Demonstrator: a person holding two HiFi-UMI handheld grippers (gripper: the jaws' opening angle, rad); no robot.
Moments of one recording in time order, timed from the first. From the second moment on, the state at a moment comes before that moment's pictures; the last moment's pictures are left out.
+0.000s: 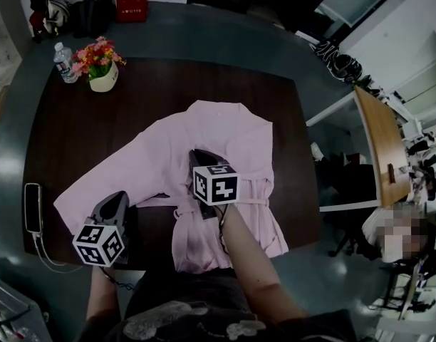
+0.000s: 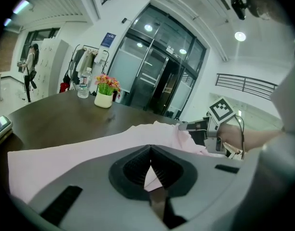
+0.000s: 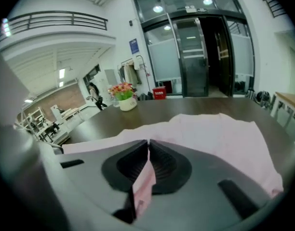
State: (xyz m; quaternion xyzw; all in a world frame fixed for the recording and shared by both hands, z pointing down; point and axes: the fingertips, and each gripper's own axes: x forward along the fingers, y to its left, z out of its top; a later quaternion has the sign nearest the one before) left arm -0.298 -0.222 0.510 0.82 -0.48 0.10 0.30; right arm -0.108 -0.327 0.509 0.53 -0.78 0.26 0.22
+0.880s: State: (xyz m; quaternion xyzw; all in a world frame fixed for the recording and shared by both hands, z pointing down) left arm -0.315 -0.185 0.497 0.79 -0.55 0.07 0.28; right arm -0.174 -0.248 0.515 0.39 -0.86 0.19 0.27
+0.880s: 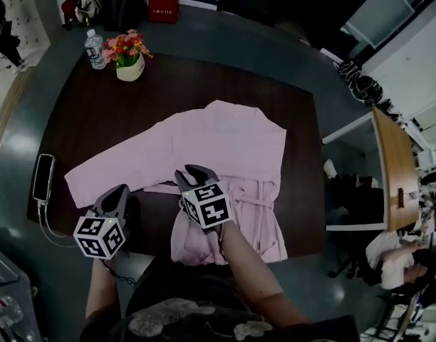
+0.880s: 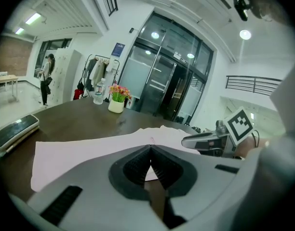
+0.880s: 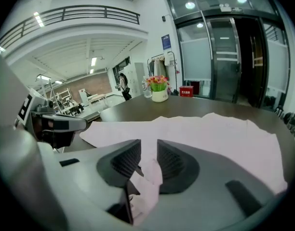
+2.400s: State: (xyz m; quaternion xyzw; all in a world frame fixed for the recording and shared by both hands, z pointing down) left arm -0.541 -0.089 0.518 0.76 -0.57 0.11 0.30; right arm -0.474 -0.097 0.557 0.24 -0.89 0.17 0.34
